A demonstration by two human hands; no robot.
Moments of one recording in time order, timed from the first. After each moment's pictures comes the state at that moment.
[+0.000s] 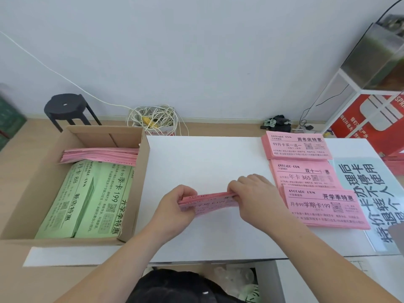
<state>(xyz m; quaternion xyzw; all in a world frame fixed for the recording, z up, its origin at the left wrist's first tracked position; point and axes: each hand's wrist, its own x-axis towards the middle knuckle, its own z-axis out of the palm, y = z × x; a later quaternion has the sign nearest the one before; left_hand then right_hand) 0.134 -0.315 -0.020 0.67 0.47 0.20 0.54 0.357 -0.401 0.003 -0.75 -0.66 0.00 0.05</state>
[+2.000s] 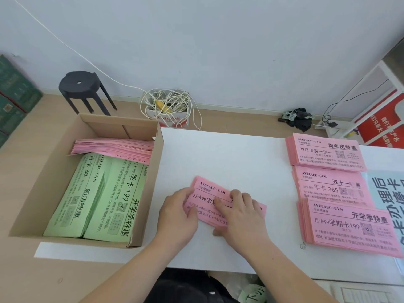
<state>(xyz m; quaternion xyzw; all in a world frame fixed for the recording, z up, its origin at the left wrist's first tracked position) 0.123 -0.303 -0.064 0.67 0.58 0.20 0.42 0.295 -0.374 -0.047 -0.76 -0.63 0.14 -0.07</state>
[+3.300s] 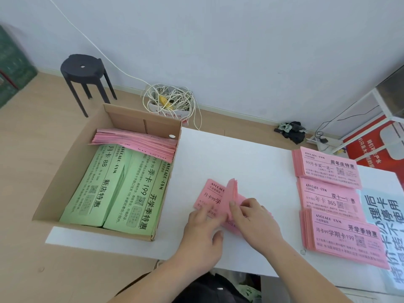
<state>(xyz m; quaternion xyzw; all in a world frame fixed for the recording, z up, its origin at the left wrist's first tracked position) 0.111 -0.344 -0.051 0.76 0.45 0.12 0.46 0.284 -0.363 -0.007 -0.83 -0.47 0.31 0.02</state>
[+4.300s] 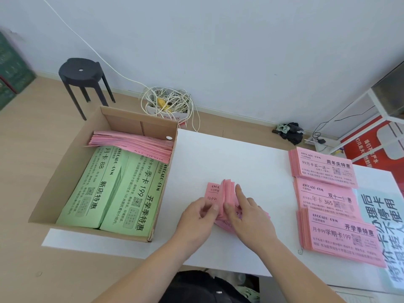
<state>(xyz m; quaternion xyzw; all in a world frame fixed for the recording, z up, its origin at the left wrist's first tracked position) 0.123 -0.315 -0.032 0.55 0.52 0.20 0.63 0.283 -0.364 -0.015 -0.84 -0.47 0.27 0.05</state>
